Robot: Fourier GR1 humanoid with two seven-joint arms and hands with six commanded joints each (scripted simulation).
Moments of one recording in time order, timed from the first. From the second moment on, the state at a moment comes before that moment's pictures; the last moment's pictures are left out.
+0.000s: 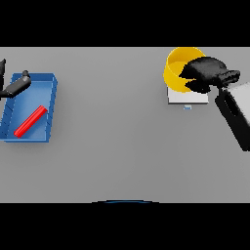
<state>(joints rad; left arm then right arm) -0.59 0.97 -0.64 -1.31 0.27 0.32 0.59 -0.82 -0.58 0.42 -1.05 0.71 0.51 -0.08</state>
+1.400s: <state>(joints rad) -0.61 0.94 -0.64 -1.23 0.27 0.28 0.56 -0.92 -0.49 0.45 -0.57 0.71 0.35 -0.19</state>
